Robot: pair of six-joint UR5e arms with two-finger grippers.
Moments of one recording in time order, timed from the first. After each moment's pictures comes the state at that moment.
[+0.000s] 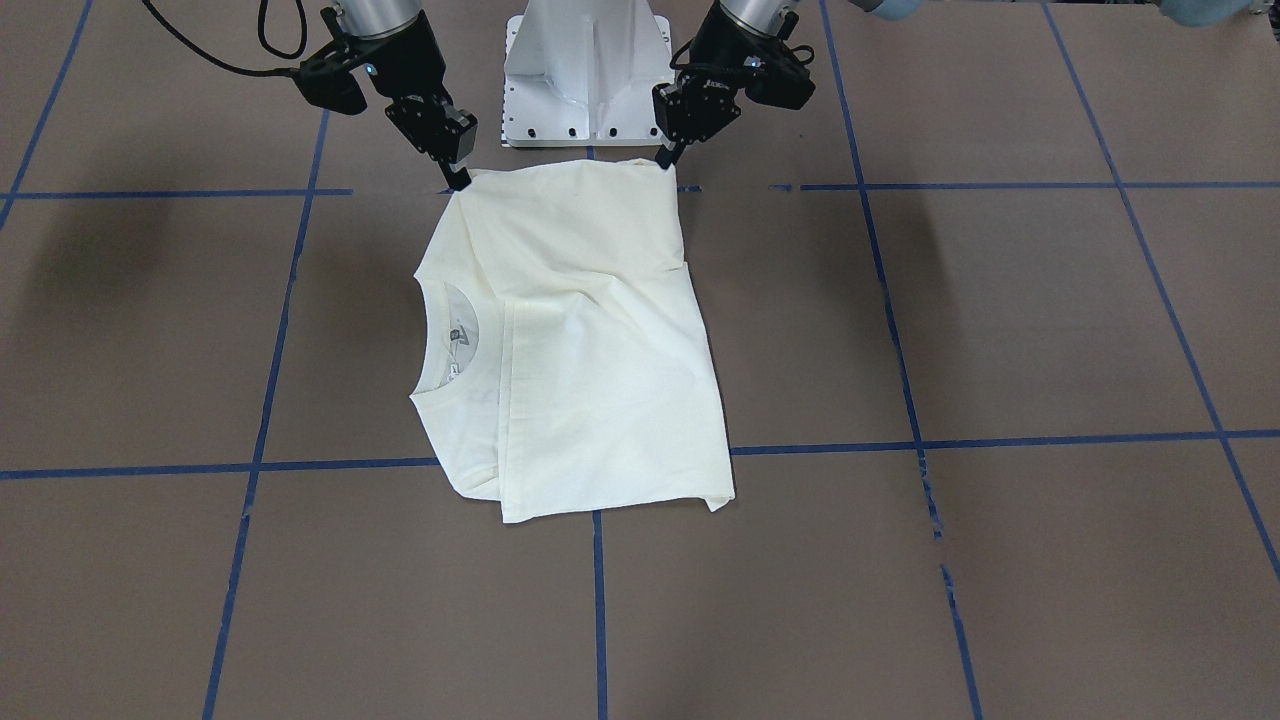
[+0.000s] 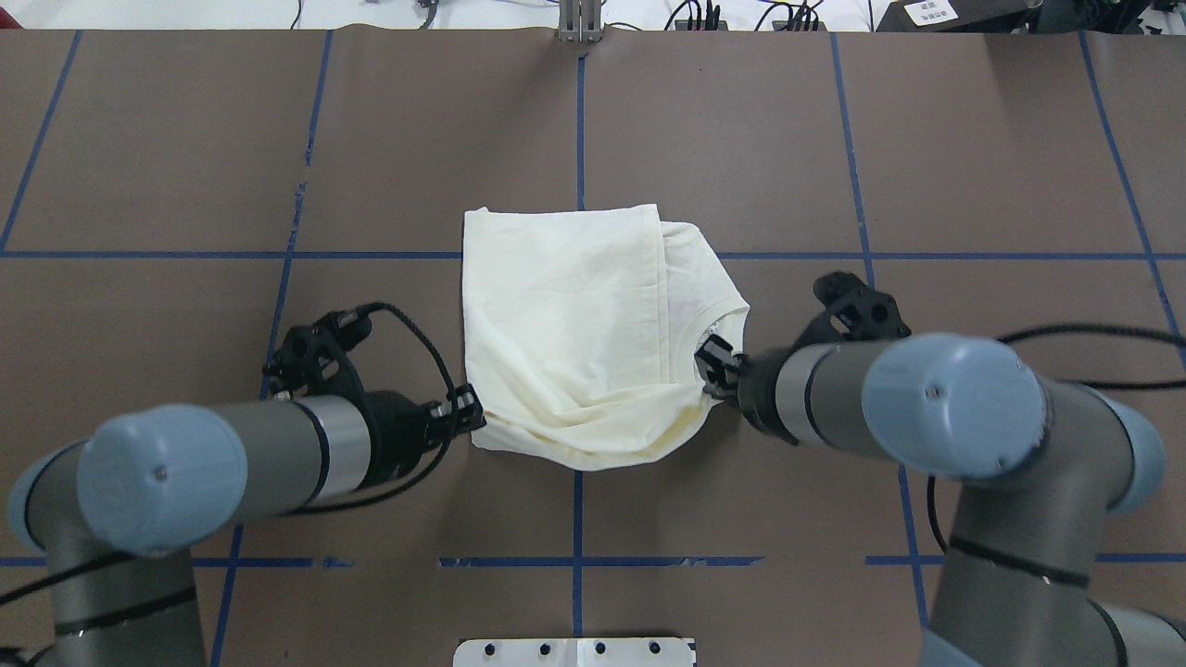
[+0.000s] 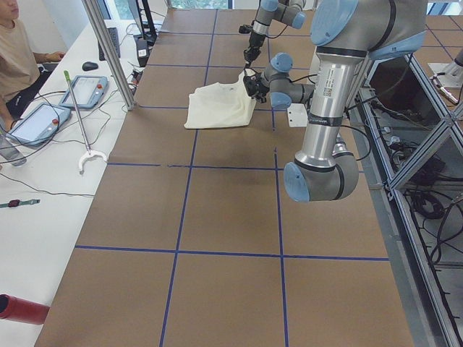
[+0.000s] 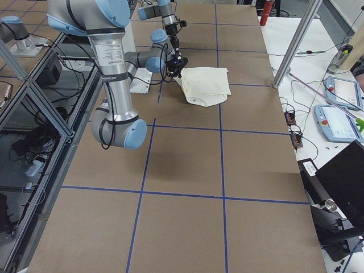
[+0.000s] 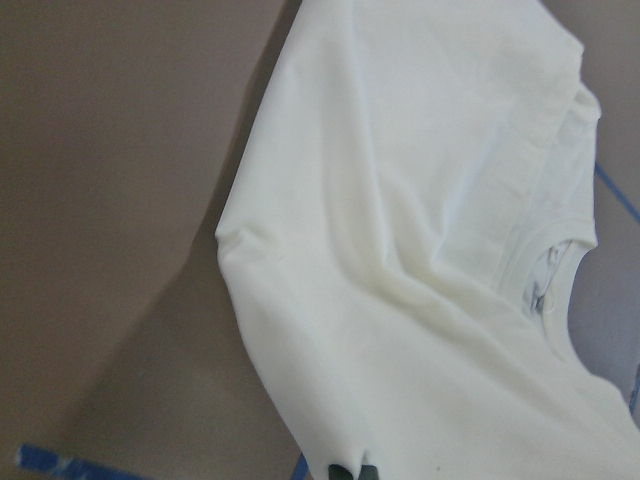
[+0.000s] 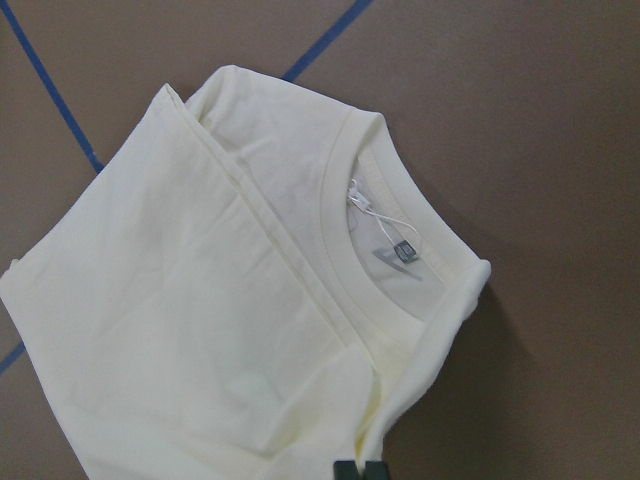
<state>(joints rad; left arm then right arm) -0.36 -1.90 -2.09 -1.98 -1.57 -1.79 0.44 -1.22 2.13 -1.45 1.64 2.00</state>
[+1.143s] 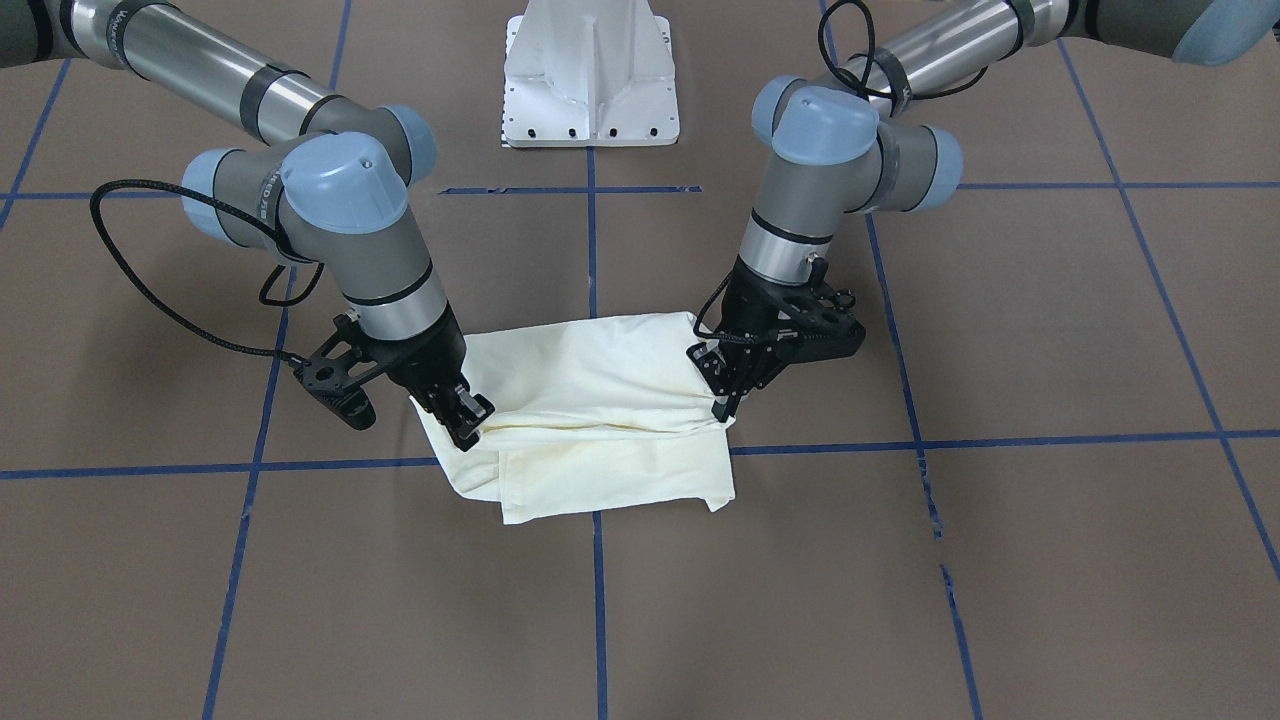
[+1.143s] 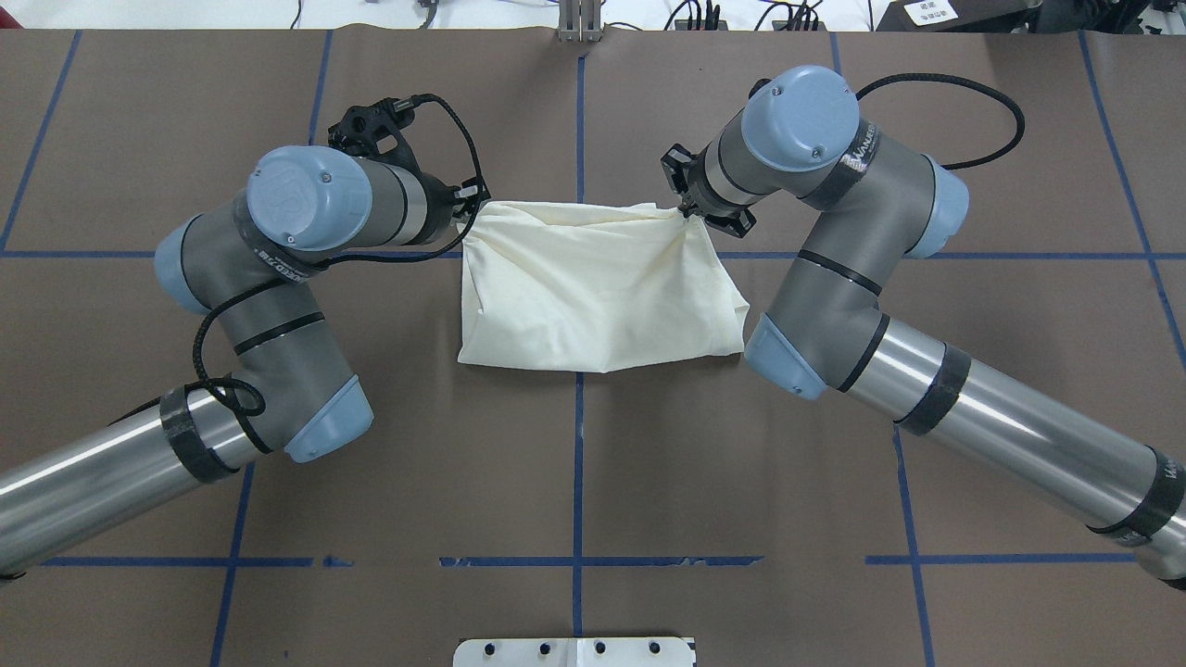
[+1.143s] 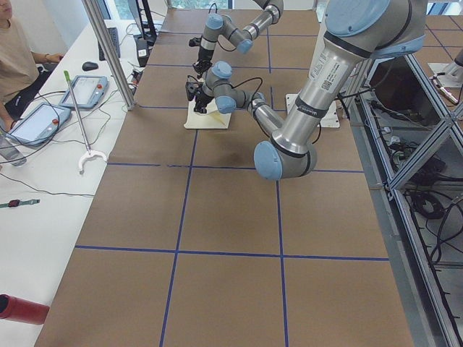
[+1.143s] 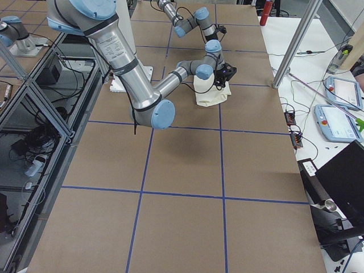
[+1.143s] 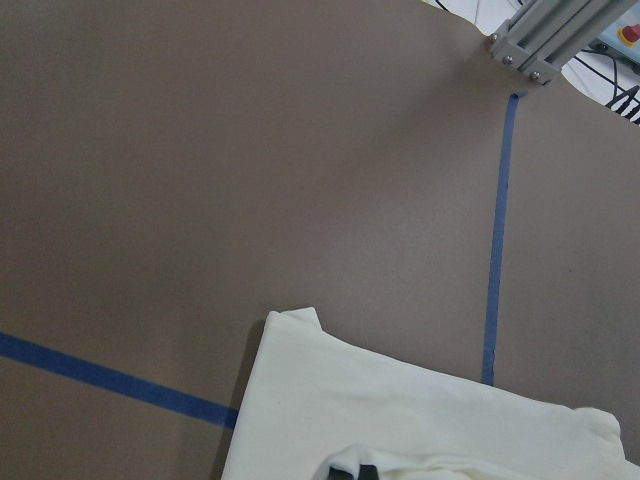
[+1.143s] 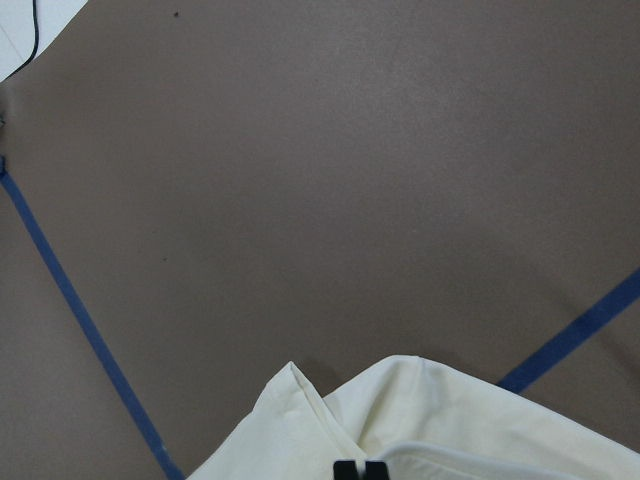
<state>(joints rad) -0.66 -2.20 -1.50 -2.12 -1.63 -1.53 0.72 -0.89 1.46 -1.21 1.81 1.85</state>
